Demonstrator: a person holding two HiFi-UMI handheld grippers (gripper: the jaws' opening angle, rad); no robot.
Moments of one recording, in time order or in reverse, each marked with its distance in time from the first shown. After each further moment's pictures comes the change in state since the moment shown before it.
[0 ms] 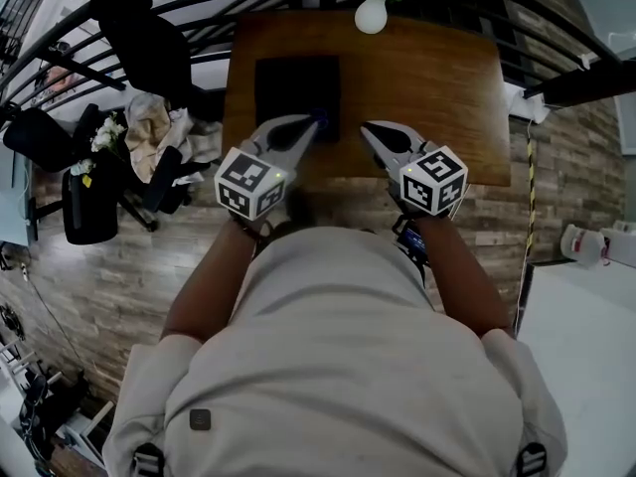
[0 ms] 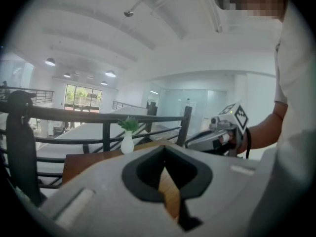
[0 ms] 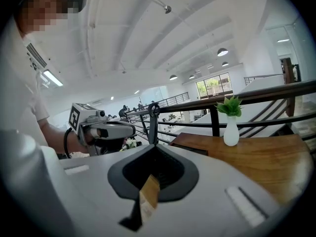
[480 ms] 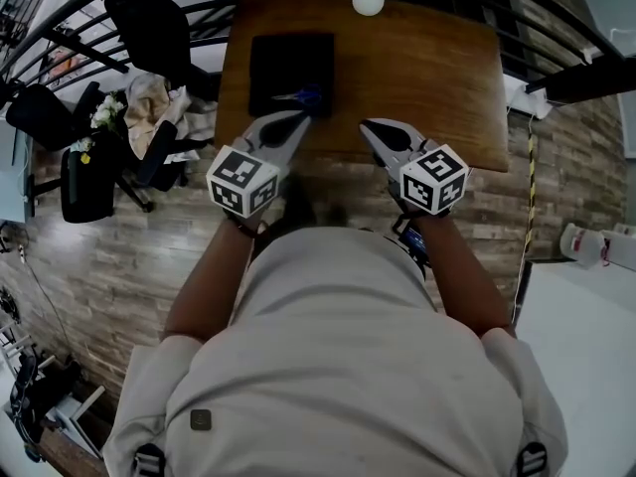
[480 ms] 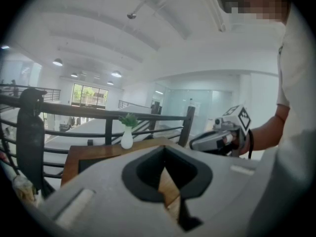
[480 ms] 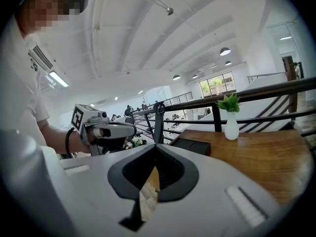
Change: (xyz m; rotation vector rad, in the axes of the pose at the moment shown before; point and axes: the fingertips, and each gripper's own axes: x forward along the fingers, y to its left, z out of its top) left arm -0.023 -0.070 -0.026 -0.039 -0.004 0.066; right arm -0.064 0.035 -0.041 -0.007 -0.001 0.045
